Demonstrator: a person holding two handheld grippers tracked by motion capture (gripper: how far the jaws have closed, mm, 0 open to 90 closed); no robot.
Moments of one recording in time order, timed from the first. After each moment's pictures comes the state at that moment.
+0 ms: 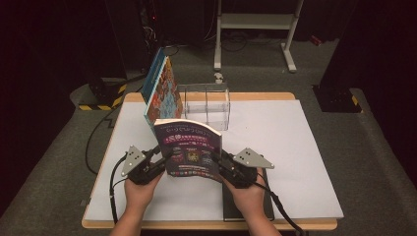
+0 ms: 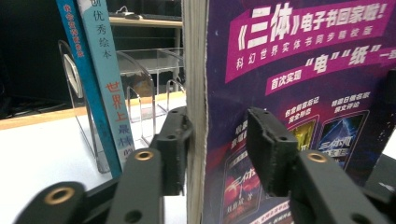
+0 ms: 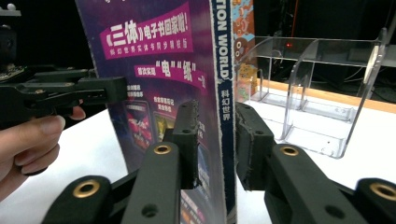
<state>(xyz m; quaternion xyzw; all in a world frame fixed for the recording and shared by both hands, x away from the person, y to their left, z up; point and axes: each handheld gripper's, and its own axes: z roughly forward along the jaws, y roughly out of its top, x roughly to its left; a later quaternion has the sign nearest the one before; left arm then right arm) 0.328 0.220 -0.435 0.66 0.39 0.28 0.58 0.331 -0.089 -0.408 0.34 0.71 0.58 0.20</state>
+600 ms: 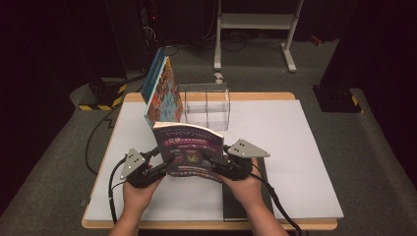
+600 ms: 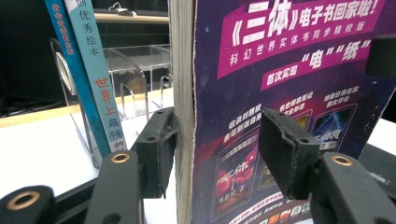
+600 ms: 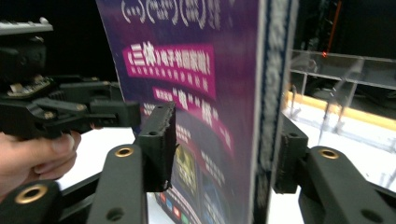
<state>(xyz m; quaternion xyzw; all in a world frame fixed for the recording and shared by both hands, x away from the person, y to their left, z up) 0.321 0.220 -0.431 0.67 0.38 0.28 0.57 0.351 -0.079 -0.394 0.29 0.73 0.60 0.16</state>
